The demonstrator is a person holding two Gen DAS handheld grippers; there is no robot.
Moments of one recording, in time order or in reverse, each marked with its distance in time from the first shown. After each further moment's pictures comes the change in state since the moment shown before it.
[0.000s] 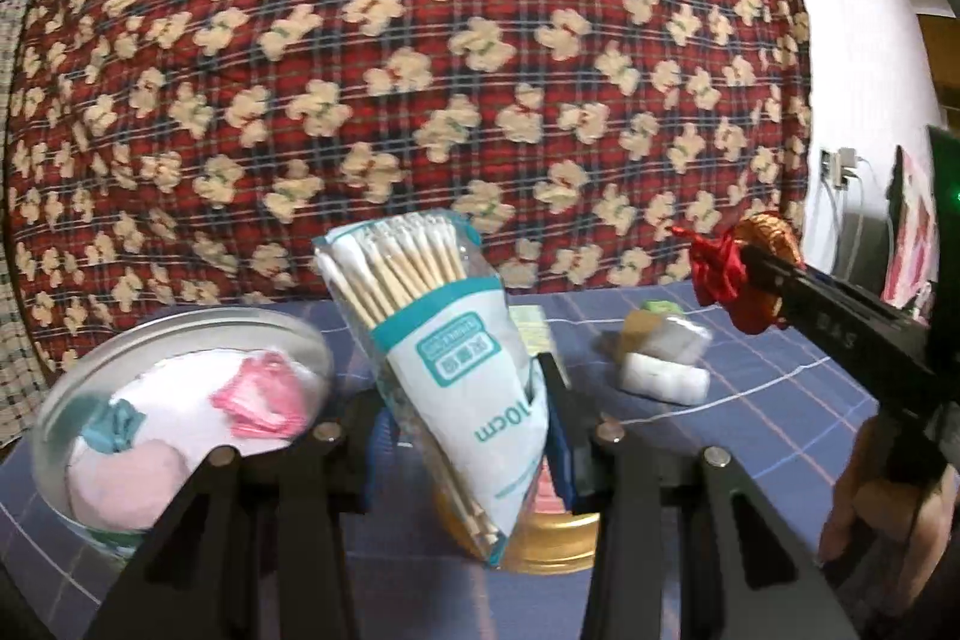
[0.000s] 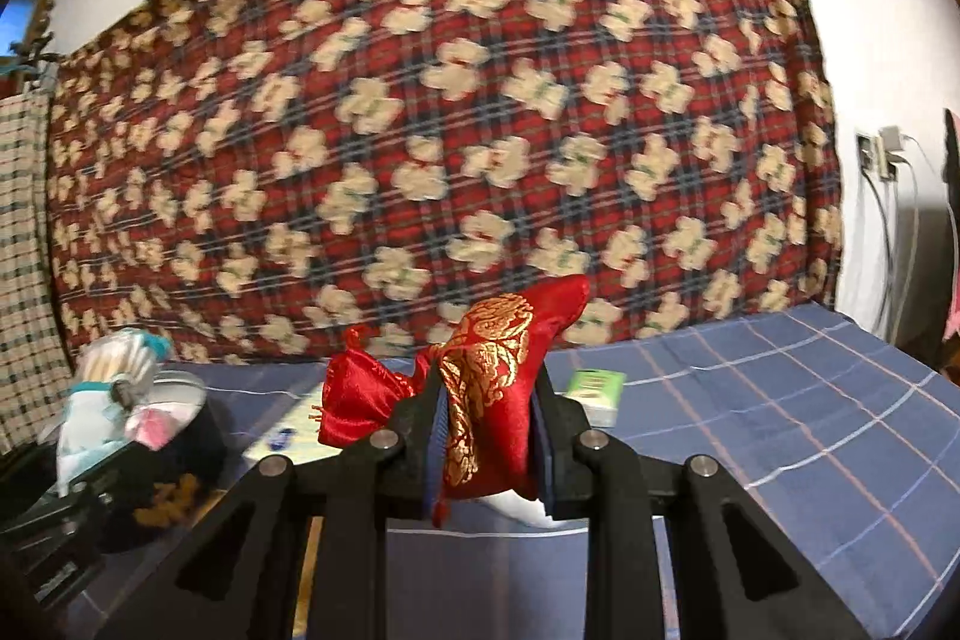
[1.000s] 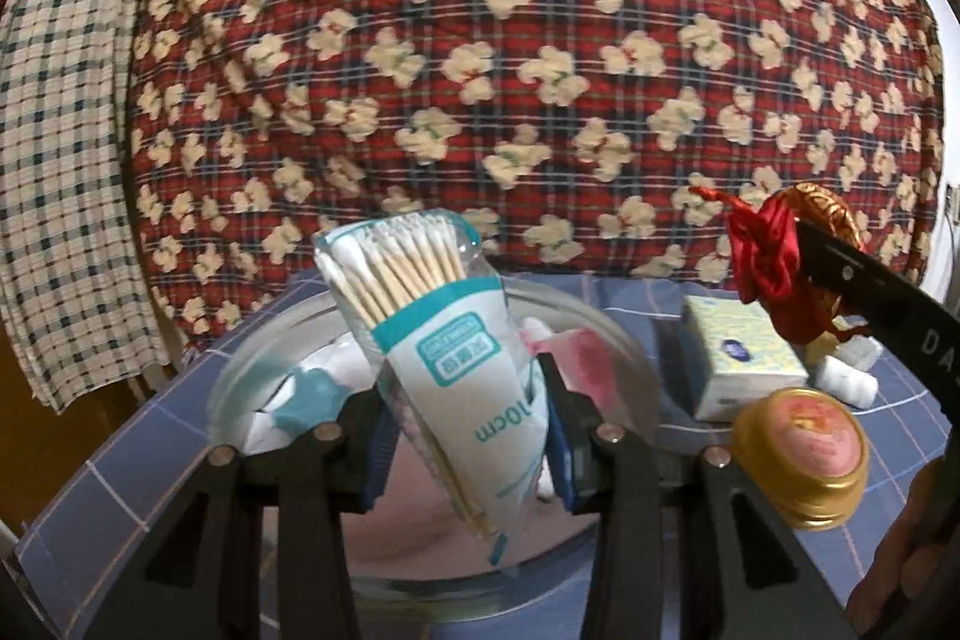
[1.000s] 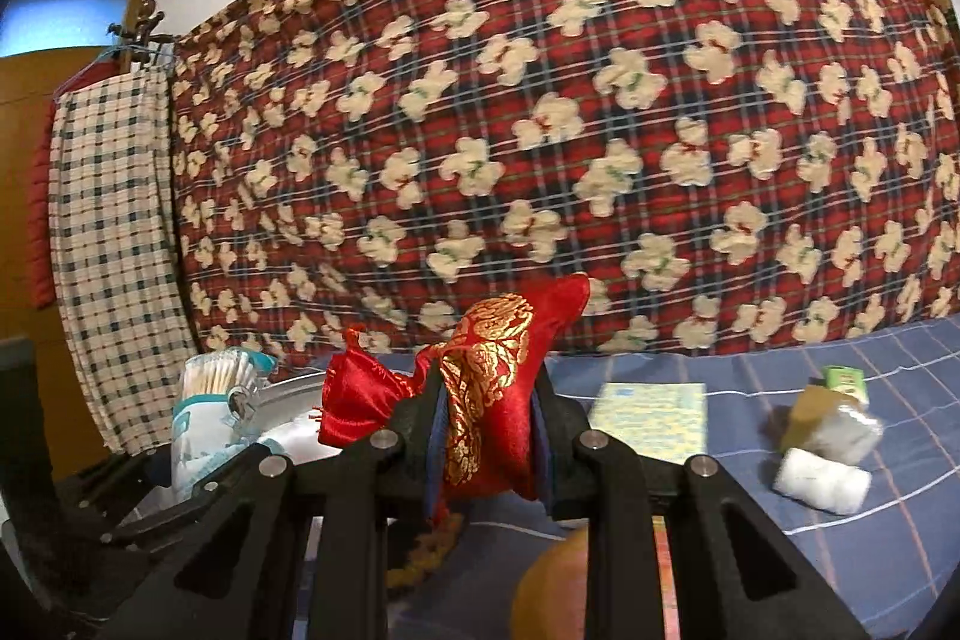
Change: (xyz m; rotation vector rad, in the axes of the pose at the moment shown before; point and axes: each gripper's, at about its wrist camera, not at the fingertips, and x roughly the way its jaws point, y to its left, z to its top) left arm -0.010 0.138 -0.007 -0.116 0.063 0.287; right arm 0.010 0.172 -0.007 -0.041 0.024 0.327
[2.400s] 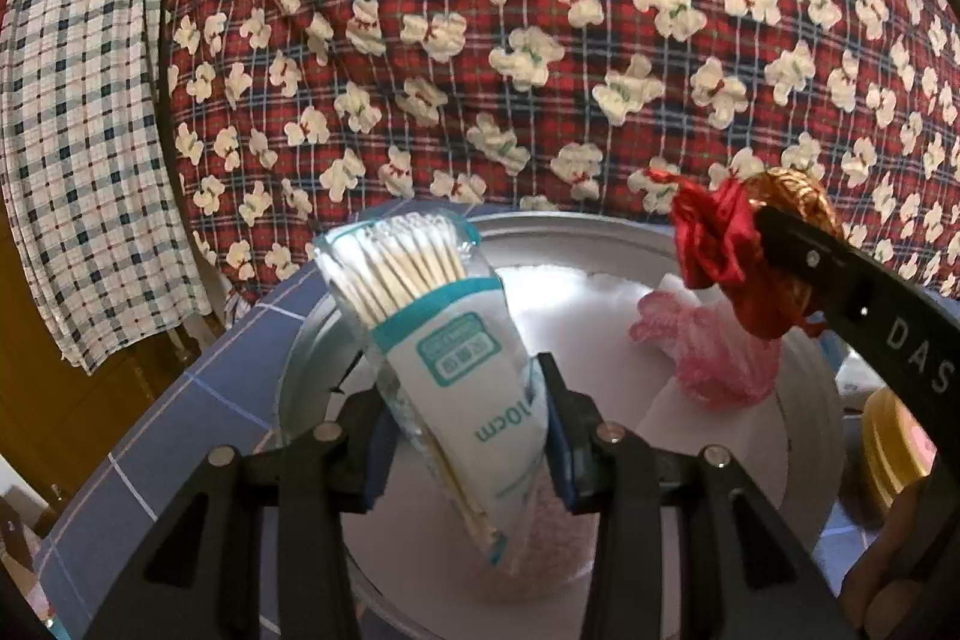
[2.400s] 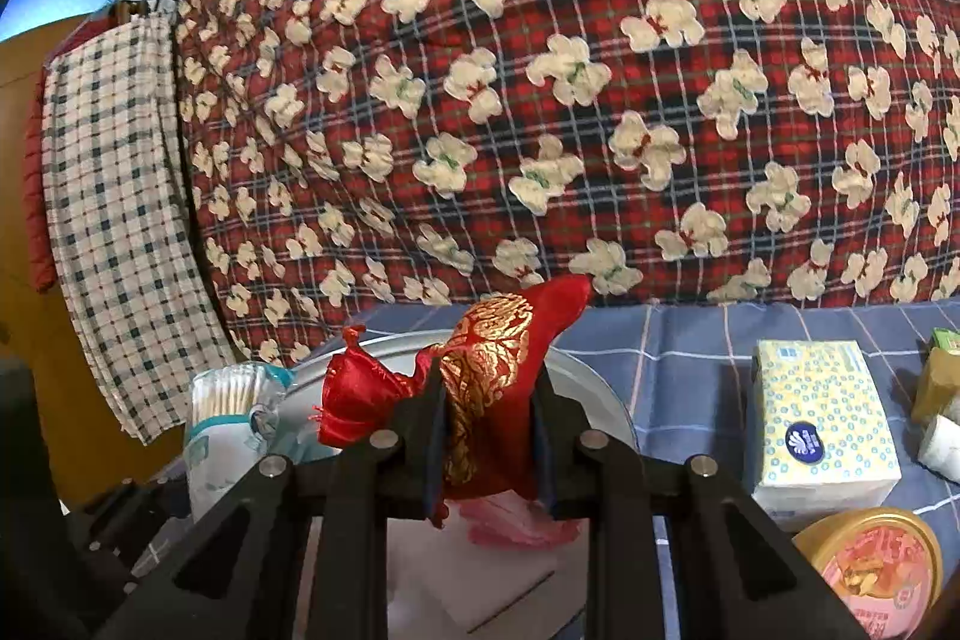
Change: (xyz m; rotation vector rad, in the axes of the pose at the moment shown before) left arm 0.059 0.057 -0.004 -0.032 0.165 0.113; right arm 0.093 0.081 -0.014 0.007 0.141 0.079
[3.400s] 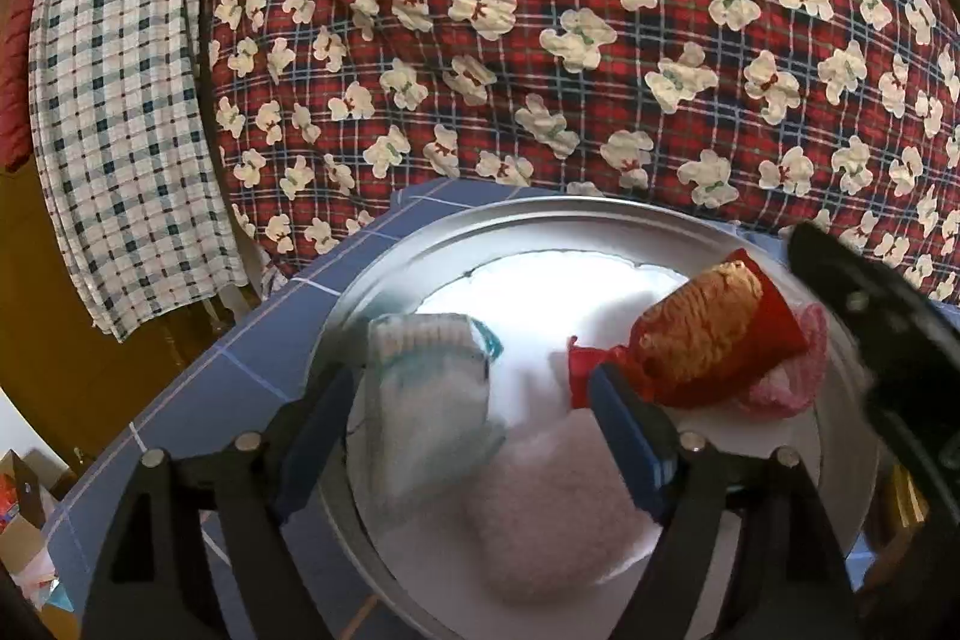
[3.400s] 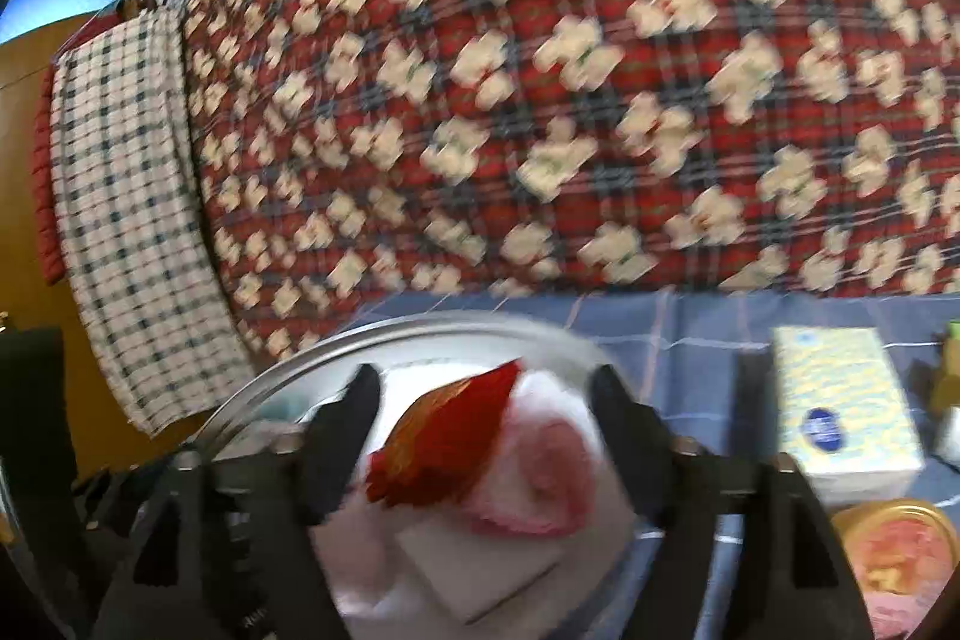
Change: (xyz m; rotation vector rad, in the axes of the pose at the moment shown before) left arm 0.005 0.006 -0.001 -0.057 0.030 0.109; right arm 0.012 -0.004 -0.012 -0.002 0.043 0.051
